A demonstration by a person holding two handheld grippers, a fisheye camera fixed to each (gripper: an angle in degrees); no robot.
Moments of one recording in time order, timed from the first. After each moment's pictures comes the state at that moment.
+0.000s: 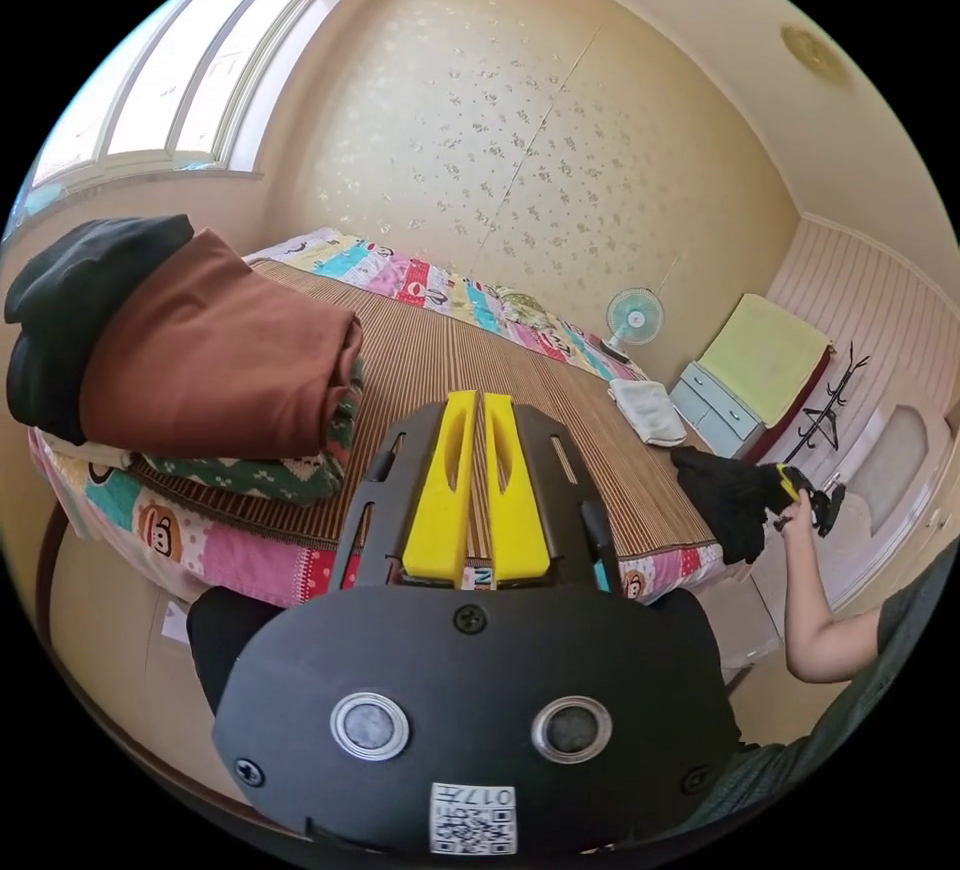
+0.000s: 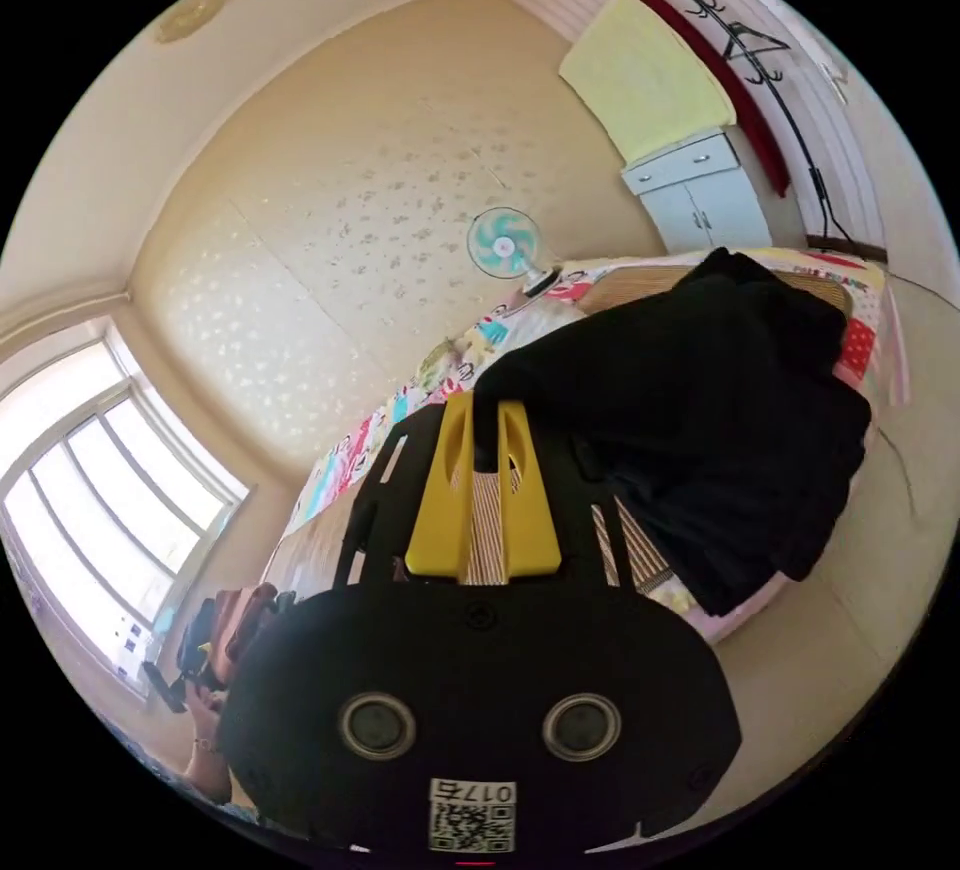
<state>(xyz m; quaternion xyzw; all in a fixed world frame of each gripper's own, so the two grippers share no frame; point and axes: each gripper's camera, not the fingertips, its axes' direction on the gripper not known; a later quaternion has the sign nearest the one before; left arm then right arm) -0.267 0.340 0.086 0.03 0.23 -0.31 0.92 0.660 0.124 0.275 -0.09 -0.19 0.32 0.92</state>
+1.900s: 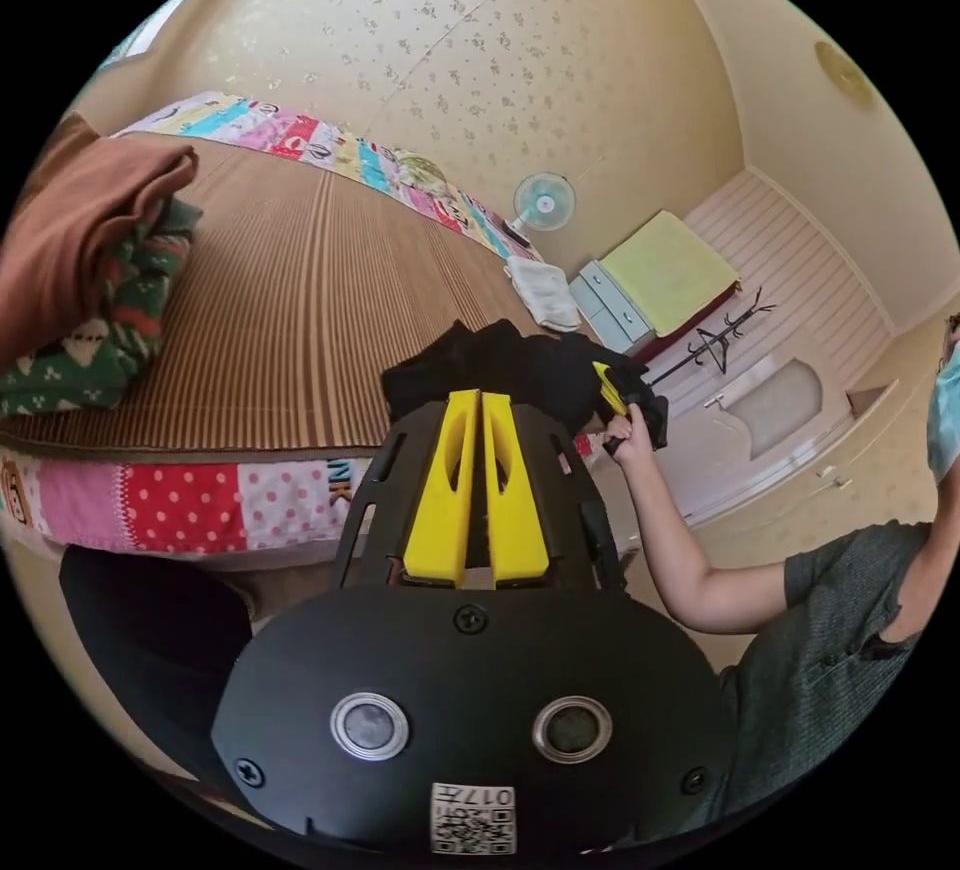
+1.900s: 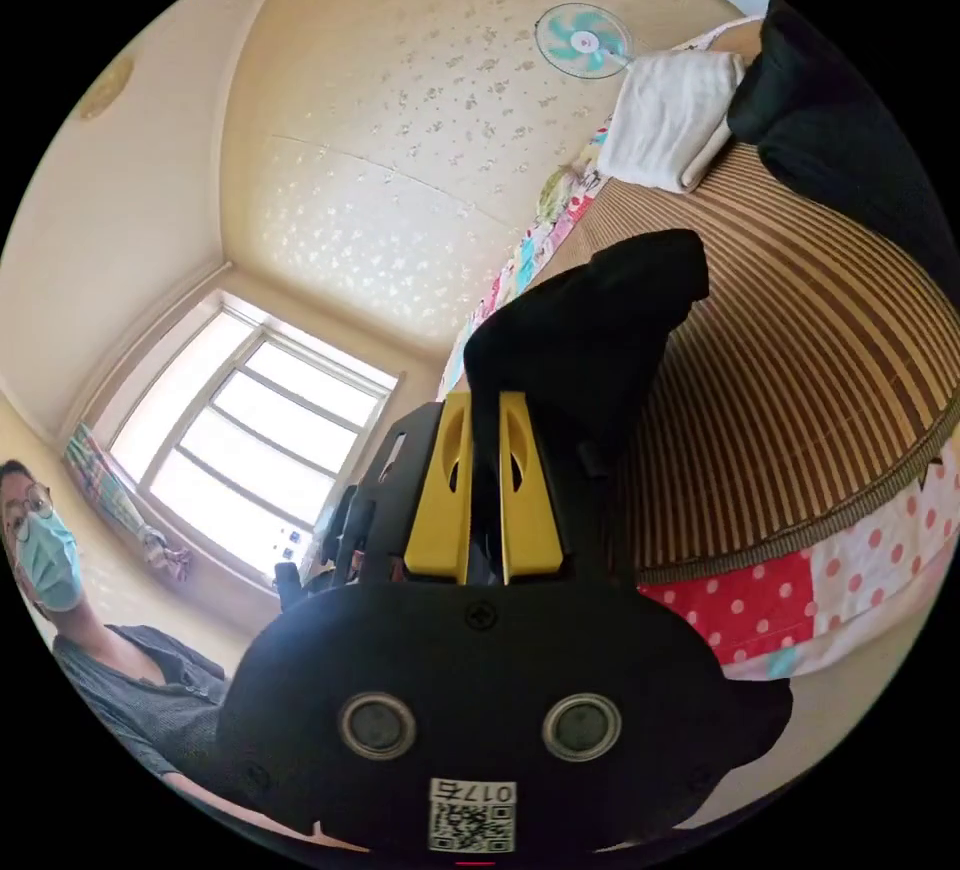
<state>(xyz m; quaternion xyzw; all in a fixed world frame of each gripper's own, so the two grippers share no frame) -0.208 0.290 0.241 -0.10 0.51 -0.22 0.82 0.522 0.170 0.374 -0.18 -0.45 0.34 0.80</state>
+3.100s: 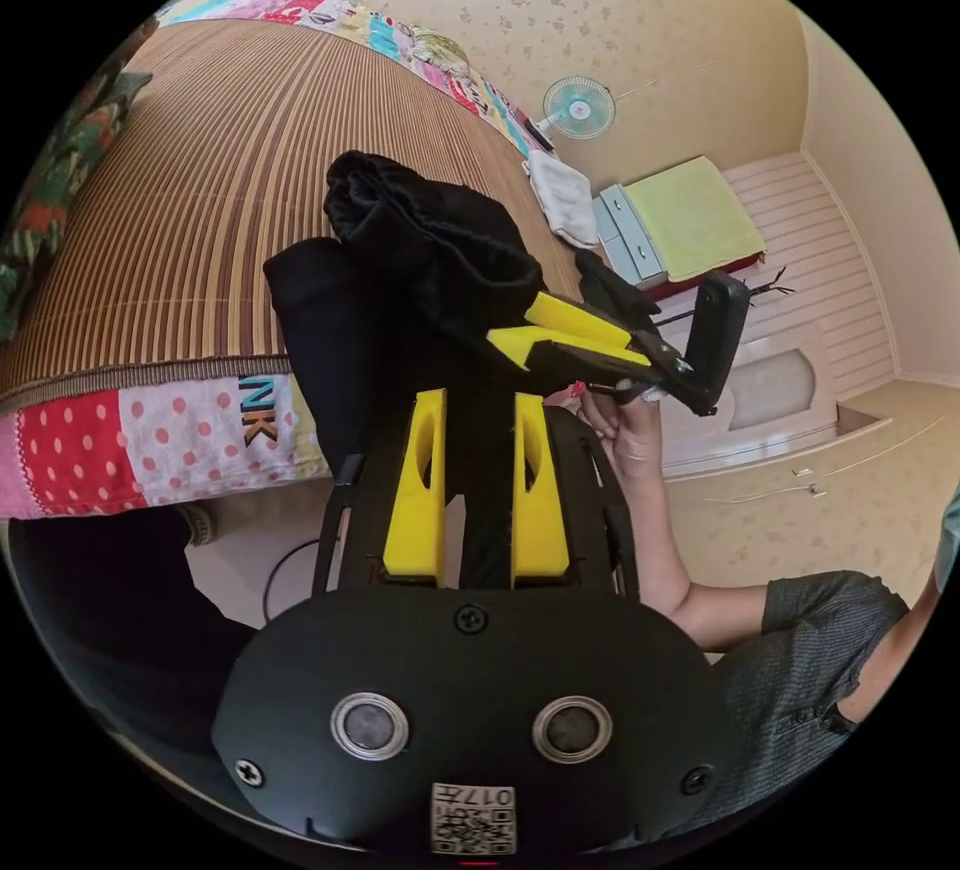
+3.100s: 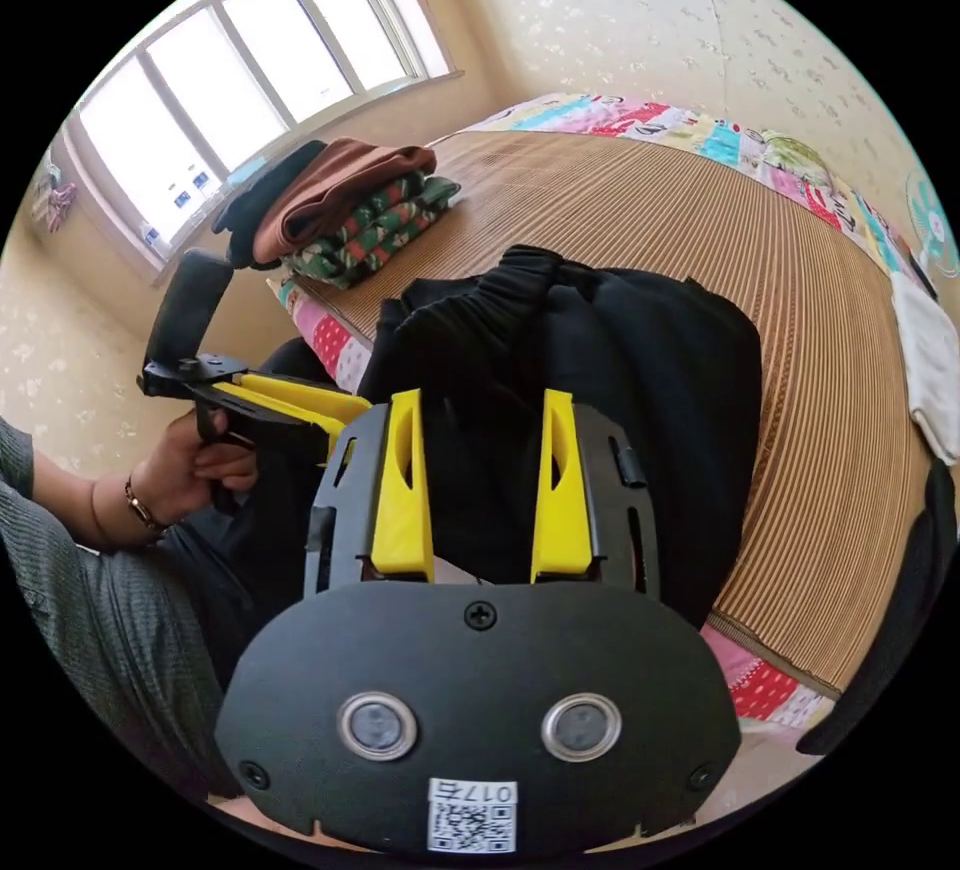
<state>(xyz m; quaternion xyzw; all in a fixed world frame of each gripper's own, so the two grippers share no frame) -0.184 0.279 0.339 -0.24 0.49 -0.24 0.80 0.148 0.270 0.300 -0.40 -0.39 -0.15 0.82</state>
